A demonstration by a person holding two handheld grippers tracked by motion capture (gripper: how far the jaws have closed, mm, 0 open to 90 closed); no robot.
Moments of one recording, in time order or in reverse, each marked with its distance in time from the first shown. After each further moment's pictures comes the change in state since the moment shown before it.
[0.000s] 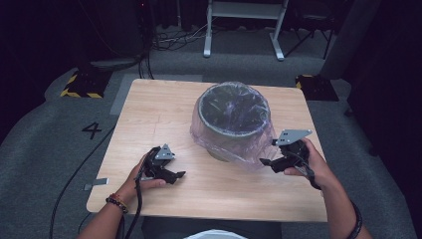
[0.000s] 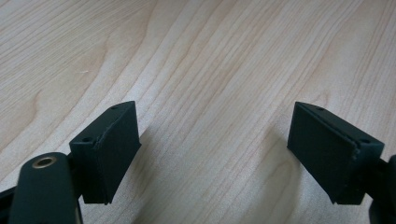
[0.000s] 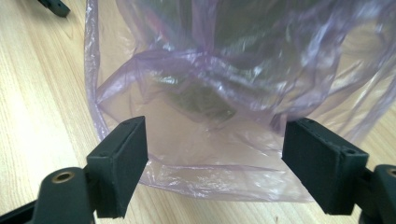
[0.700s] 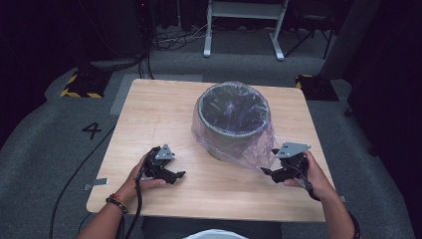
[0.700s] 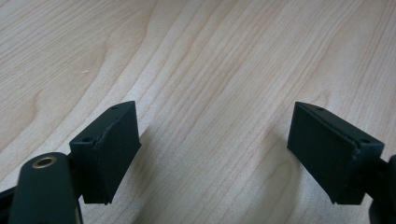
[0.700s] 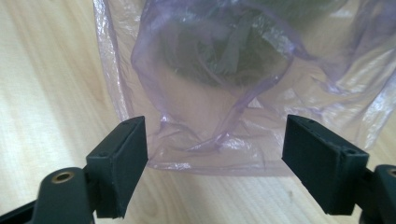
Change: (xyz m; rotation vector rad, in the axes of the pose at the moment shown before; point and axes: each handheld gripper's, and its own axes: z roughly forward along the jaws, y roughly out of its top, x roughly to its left) left arm 0.000 0.000 0.000 0.000 0.000 0.000; right arm 0.015 -0.036 0.013 0.005 -0.056 -0.007
